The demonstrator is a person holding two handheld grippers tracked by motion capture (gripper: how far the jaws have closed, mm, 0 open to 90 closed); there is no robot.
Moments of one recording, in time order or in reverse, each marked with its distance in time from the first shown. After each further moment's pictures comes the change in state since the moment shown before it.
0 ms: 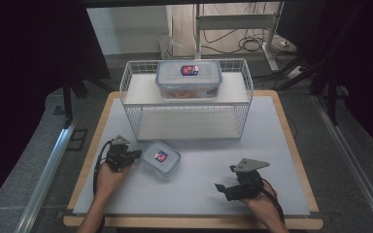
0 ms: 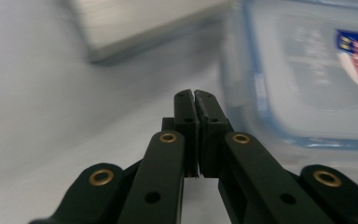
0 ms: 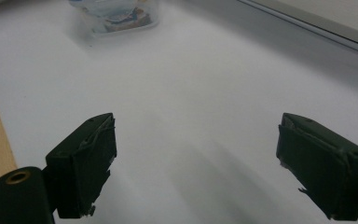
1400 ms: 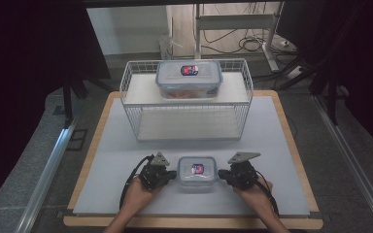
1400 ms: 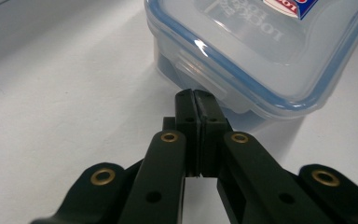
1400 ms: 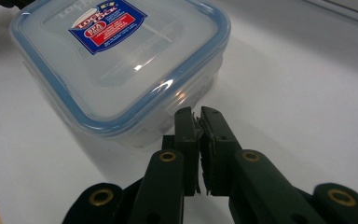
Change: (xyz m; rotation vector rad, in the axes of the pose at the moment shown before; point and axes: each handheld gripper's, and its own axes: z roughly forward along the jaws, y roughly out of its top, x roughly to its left) left arm -0.118 0.005 0.019 0.080 -0.193 0.213; right arm -0.010 0.013 0.021 0.109 -0.007 0.071
